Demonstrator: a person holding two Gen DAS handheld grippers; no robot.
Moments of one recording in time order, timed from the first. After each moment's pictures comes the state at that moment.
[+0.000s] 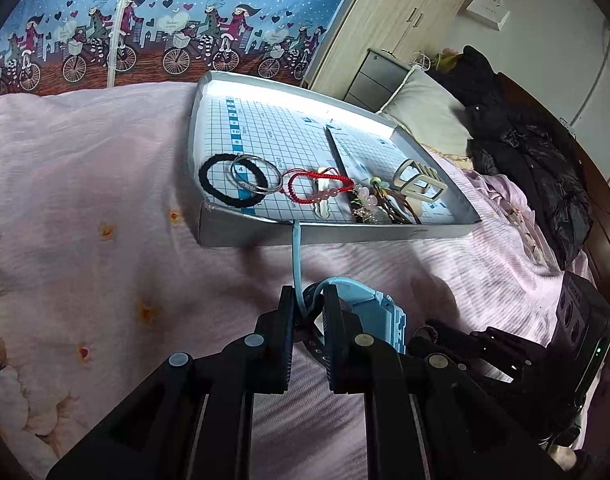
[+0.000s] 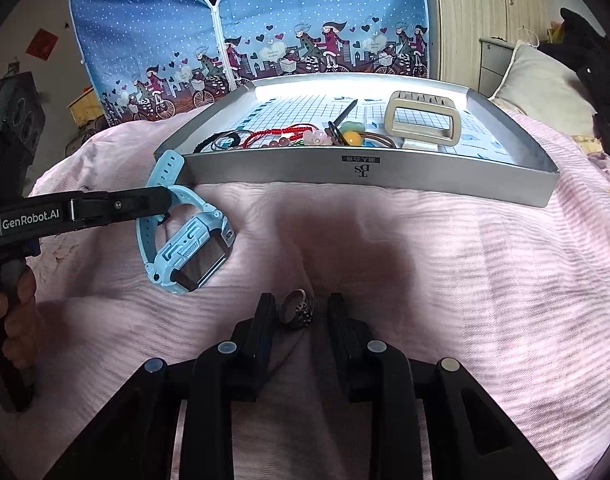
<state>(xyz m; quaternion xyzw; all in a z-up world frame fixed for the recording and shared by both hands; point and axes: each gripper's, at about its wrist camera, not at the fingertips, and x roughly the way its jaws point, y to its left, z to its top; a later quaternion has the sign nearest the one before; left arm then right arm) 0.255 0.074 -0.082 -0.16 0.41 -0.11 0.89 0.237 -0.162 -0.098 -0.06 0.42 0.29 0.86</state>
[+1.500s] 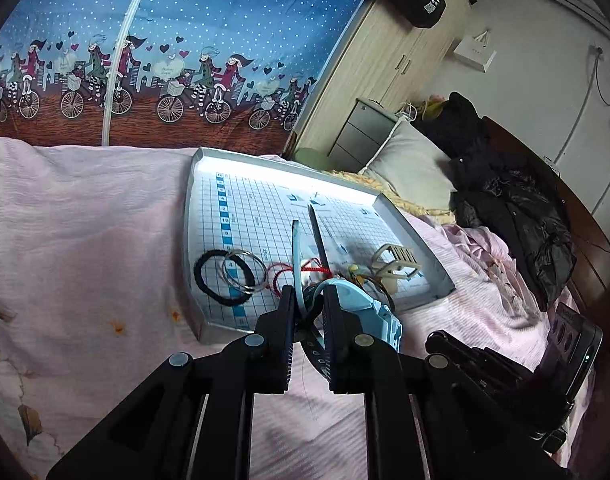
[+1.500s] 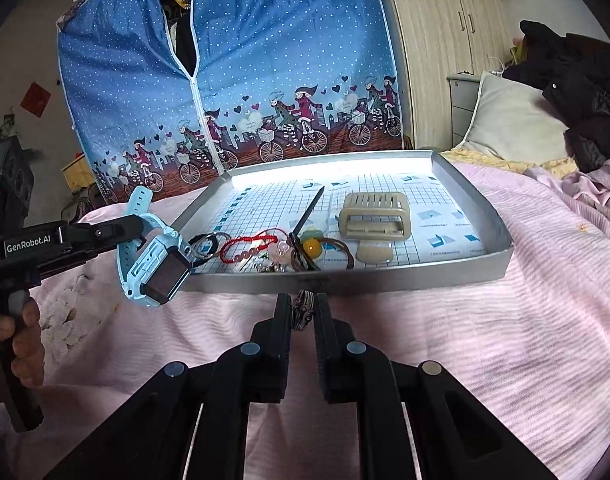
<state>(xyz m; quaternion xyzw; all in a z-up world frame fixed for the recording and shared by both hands) 0.274 0.089 -0.025 -0.18 0.33 -0.12 0.92 0.267 -0.186 -0.048 0.01 0.33 0.26 0.90</state>
